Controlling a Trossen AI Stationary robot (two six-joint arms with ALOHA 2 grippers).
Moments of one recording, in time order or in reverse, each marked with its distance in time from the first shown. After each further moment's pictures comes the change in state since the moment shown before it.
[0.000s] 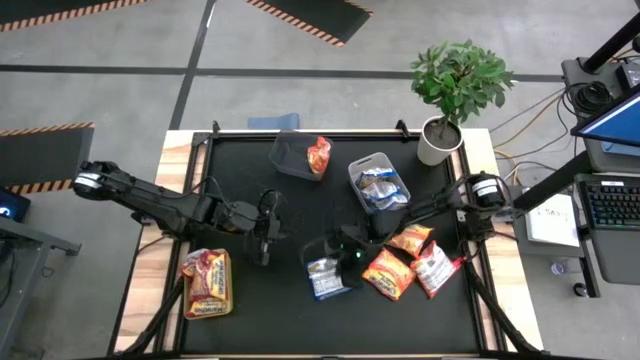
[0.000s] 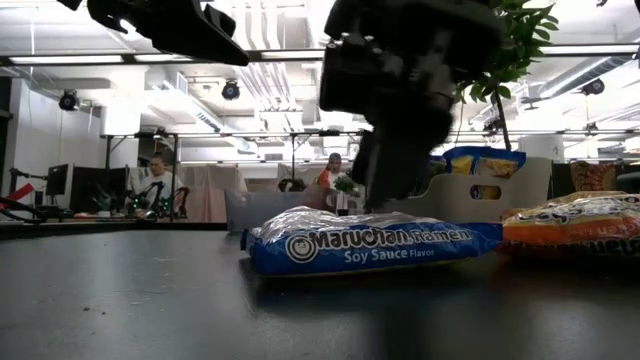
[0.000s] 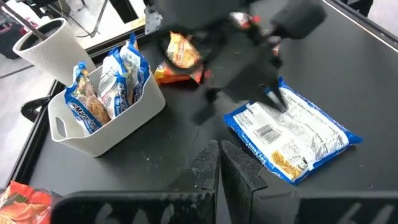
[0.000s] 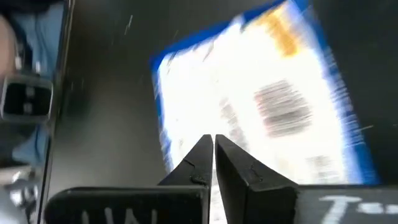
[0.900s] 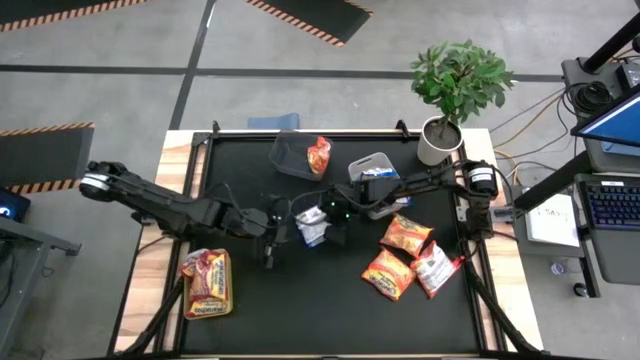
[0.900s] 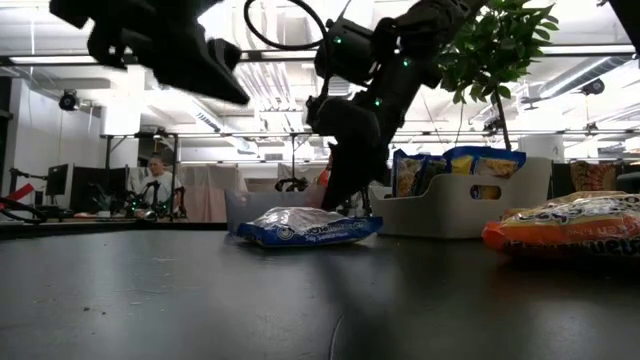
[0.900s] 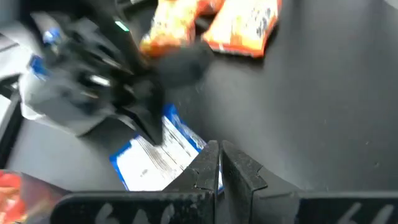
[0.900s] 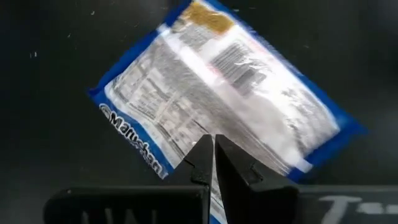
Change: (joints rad) left arm 0.000 0.086 -0.023 0.012 0.000 -0.021; right arm -0.237 0.016 0.066 -0.072 0.336 -0.069
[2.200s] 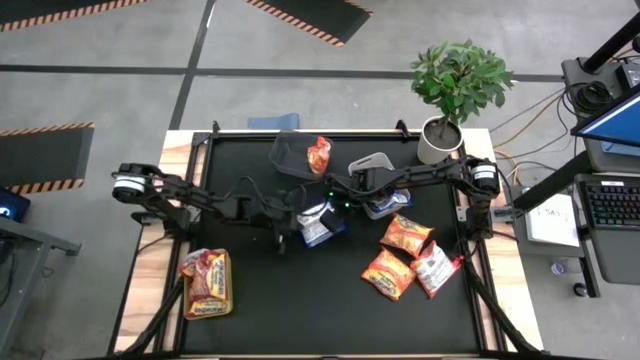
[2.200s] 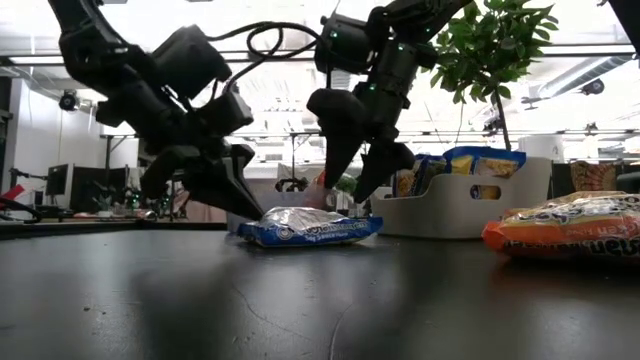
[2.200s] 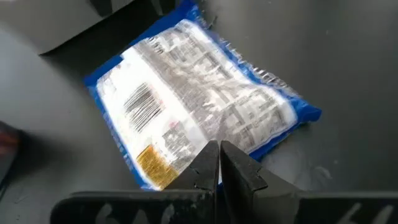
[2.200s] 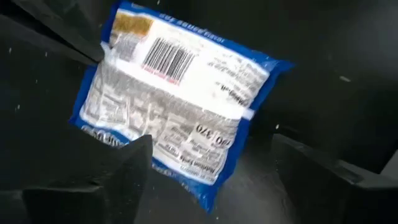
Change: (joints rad) left arm 0.245 0.315 -0.193 0.413 0.155 0.054; right arm -0.041 -0.019 0.117 -0.269 0.022 0.337
